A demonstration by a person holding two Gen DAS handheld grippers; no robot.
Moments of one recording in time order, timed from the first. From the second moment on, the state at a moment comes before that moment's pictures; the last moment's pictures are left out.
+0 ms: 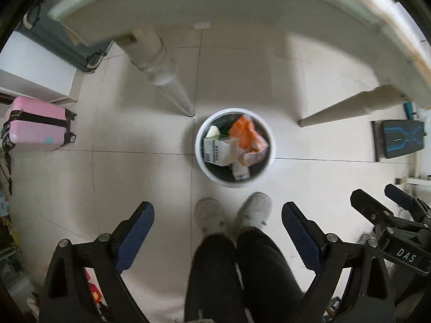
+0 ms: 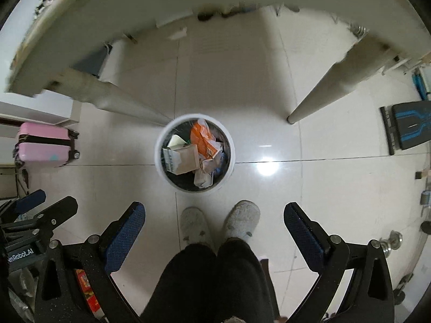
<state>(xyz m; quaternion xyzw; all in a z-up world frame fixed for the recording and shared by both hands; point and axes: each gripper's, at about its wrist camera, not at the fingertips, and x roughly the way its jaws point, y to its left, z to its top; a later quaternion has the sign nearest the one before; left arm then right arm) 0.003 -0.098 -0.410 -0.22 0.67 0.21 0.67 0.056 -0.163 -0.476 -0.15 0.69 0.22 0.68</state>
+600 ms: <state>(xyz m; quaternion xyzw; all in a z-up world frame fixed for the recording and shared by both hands) -0.024 -0.133 -0.161 -0.24 0.59 0.15 0.76 0.027 -0.214 -0.155 -0.11 0.64 0.29 0.70</state>
